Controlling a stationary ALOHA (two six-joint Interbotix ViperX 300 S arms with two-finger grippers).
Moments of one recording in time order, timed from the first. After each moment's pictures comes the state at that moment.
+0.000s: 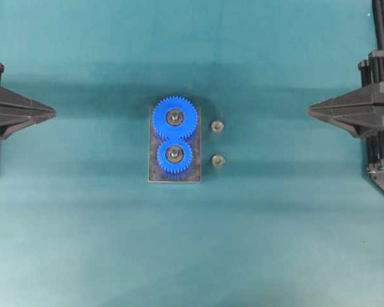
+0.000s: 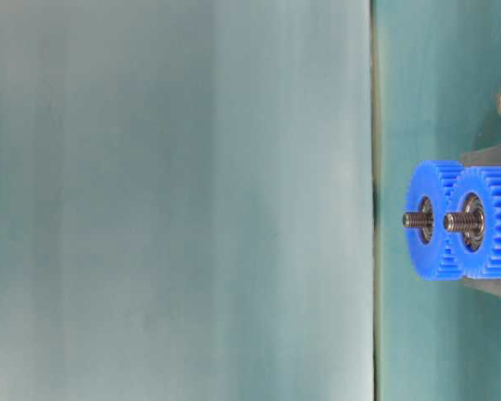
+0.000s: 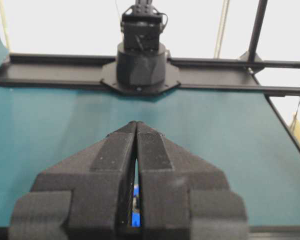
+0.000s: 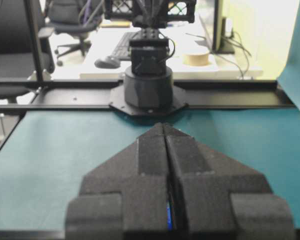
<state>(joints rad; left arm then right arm) 0.00 -0.96 1.17 0.00 -0.29 0.00 0.00 -0.96 1.17 0.00 -0.29 0.01</state>
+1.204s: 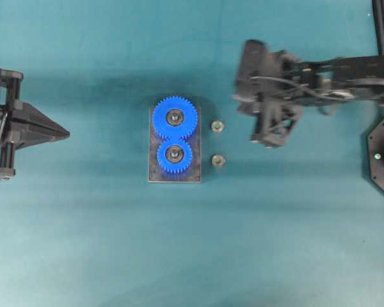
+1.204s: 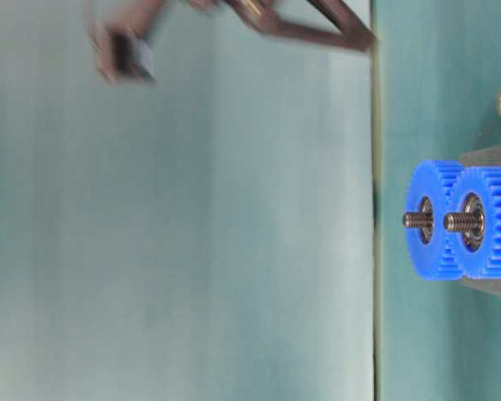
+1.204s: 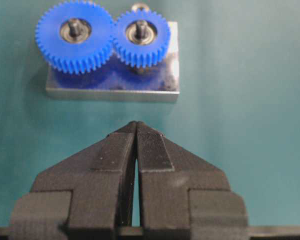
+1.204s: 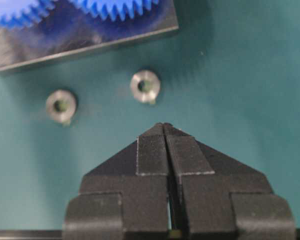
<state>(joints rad) 0.00 -0.83 1.06 0.01 0.26 -0.02 -0.19 -0.14 0.71 0.01 0.45 0.03</state>
